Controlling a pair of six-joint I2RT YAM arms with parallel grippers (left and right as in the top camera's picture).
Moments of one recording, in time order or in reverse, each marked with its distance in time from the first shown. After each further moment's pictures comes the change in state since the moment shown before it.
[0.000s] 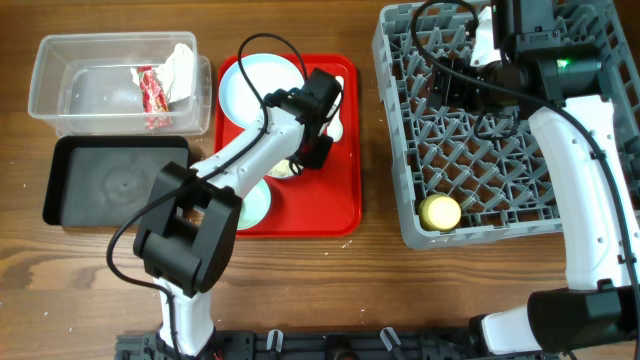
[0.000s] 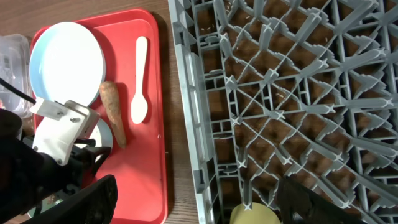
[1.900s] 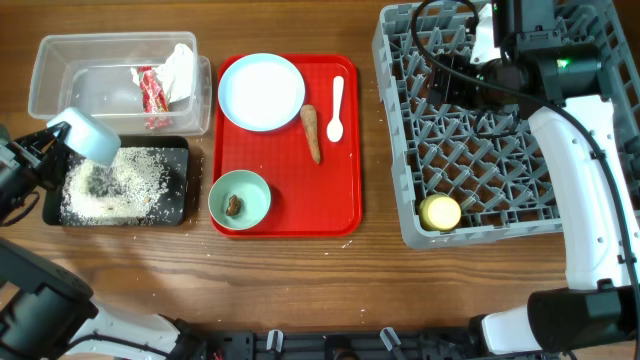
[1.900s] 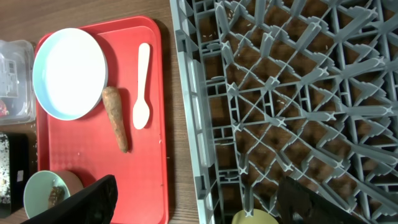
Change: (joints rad) left arm 1.459 -0.168 -0.180 0.040 1.619 -0.127; right arm 0.000 0.000 0.000 0.022 0.000 0.000
